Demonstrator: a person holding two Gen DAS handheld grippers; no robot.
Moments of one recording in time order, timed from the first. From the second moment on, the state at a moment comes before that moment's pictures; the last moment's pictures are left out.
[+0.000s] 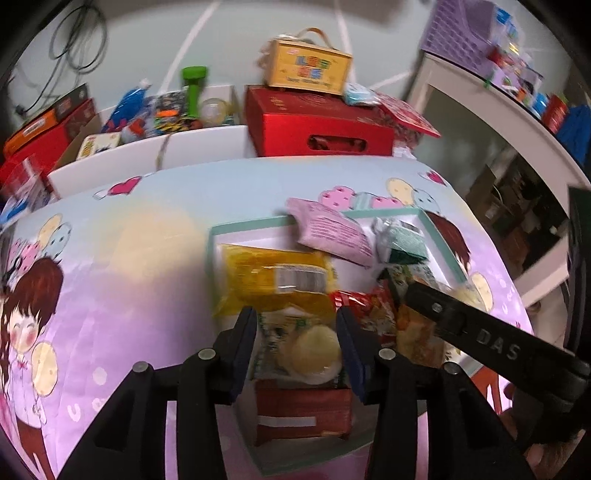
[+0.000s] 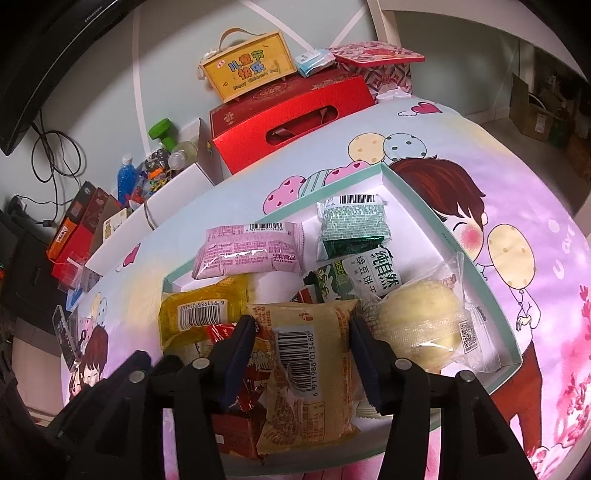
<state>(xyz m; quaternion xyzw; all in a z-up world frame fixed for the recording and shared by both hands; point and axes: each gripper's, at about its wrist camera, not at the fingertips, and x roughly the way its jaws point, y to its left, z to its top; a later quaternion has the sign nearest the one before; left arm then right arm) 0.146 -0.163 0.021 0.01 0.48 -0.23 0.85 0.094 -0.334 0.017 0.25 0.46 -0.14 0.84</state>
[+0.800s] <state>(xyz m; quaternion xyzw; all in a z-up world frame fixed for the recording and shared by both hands) 0.173 -0.102 -0.008 -0.03 0.51 -0.07 0.86 0.101 -0.317 0.010 0.22 0.46 -0.12 0.85</state>
